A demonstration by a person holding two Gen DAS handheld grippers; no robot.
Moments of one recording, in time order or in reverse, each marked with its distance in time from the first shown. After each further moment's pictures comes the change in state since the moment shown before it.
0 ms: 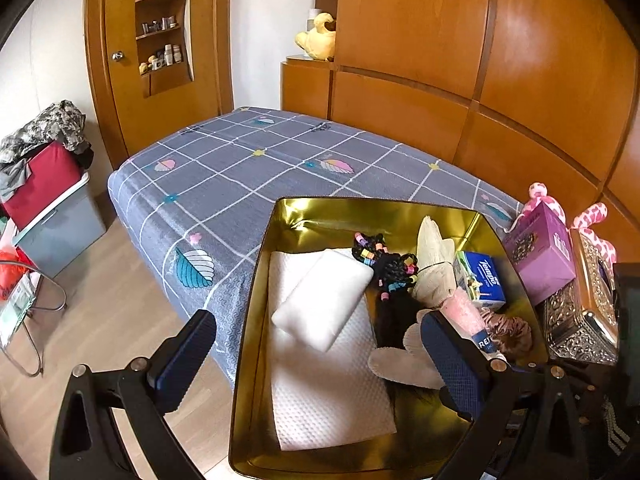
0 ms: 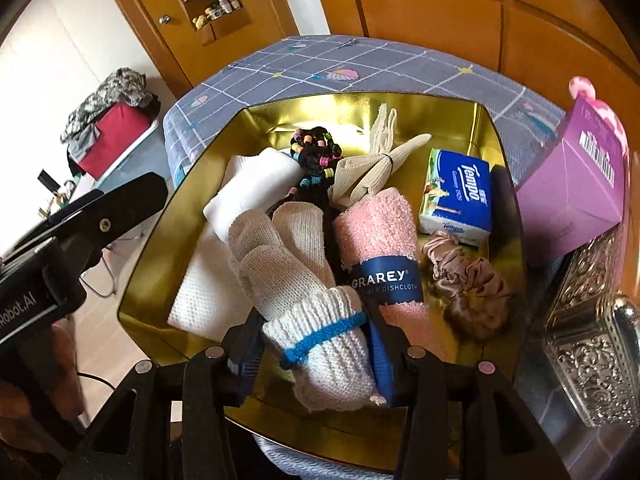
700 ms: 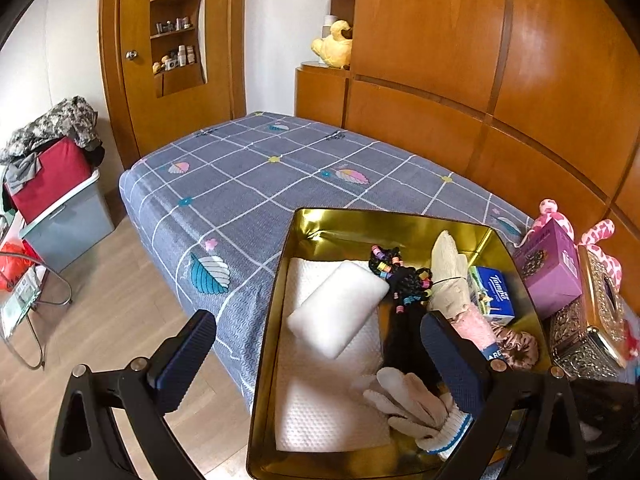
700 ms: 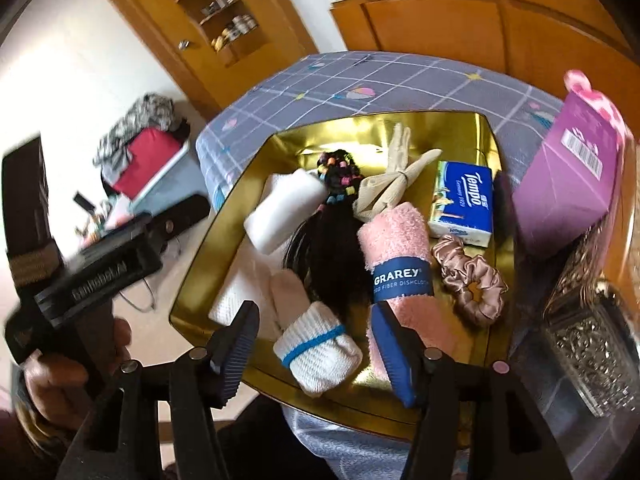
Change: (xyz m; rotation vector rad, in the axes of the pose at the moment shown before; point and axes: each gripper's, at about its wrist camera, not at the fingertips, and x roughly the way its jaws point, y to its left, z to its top) left arm -0.004 0.012 0.005 -0.032 -0.028 0.026; right arm -0.029 -0.006 0.000 0.027 -0.047 0.136
